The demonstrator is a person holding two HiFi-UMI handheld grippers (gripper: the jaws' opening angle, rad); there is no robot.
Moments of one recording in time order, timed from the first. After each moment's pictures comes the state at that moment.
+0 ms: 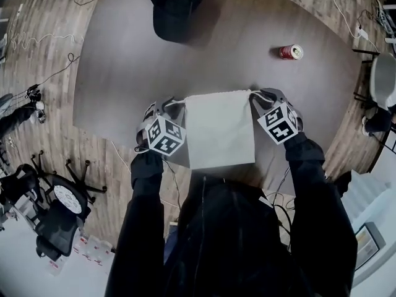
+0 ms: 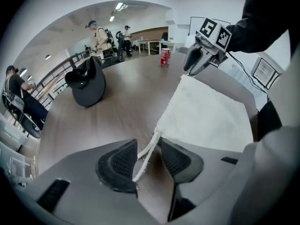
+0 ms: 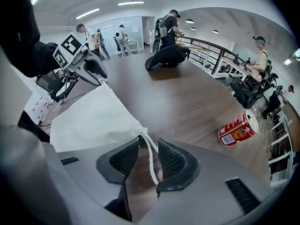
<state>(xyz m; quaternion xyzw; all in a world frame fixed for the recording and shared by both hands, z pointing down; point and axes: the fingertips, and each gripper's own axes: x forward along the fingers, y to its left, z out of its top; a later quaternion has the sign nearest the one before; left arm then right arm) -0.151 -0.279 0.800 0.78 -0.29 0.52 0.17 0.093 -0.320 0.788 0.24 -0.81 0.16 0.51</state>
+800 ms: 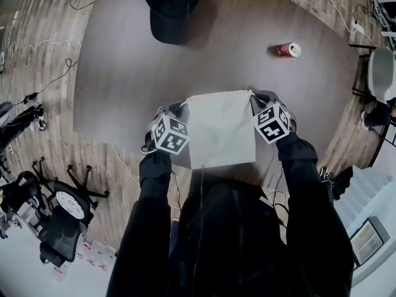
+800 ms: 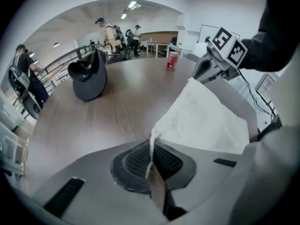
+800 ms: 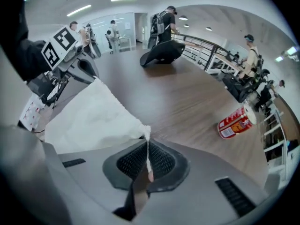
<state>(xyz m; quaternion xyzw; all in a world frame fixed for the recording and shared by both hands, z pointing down) -0.133 -0.283 0.809 0.78 -0.32 0.49 0.23 0.087 -0.315 0.801 0.28 -0.79 0.17 0.52</state>
